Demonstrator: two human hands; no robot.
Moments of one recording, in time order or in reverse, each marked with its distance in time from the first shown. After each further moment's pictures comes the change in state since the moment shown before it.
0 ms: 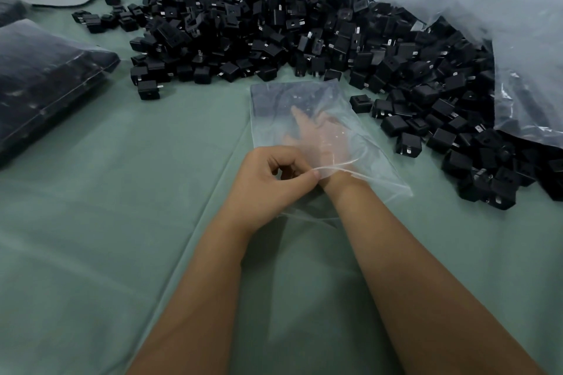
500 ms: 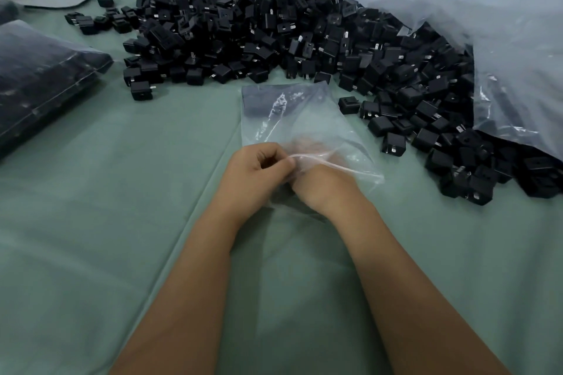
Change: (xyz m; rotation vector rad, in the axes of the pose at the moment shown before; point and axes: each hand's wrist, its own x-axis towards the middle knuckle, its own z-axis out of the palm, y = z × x) left_hand 0.007 -0.013 -0.001 0.063 0.076 -0.144; right_hand -0.058 0.013 0.003 0.306 -0.276 0.003
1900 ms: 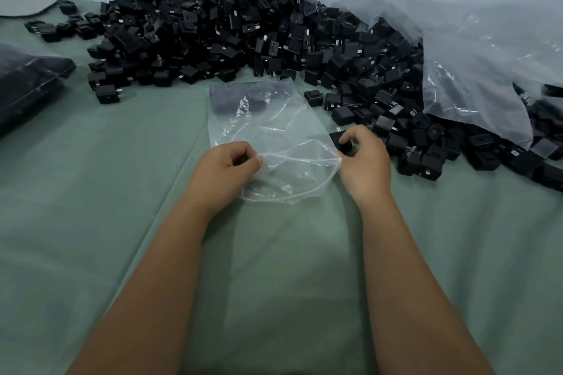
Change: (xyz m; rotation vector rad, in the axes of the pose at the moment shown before) left_hand -0.003 -0.011 0.004 0.260 -0.003 -0.050; right_hand -0.032 0.090 -0.020 0.406 0.790 0.135
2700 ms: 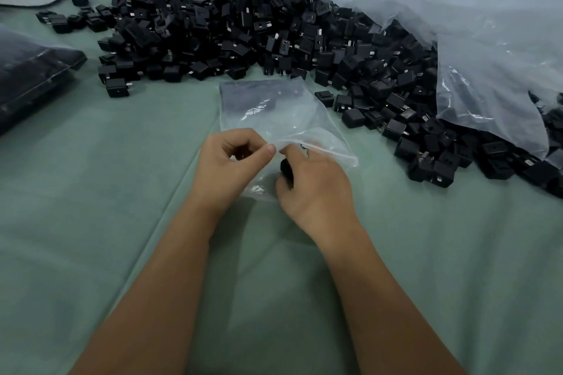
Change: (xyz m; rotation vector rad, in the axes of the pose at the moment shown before) left_hand -0.010 0.020 -0.003 -0.327 0.107 0.240; right_hand -0.056 -0.061 0.026 -0.397 -0.237 -0.460
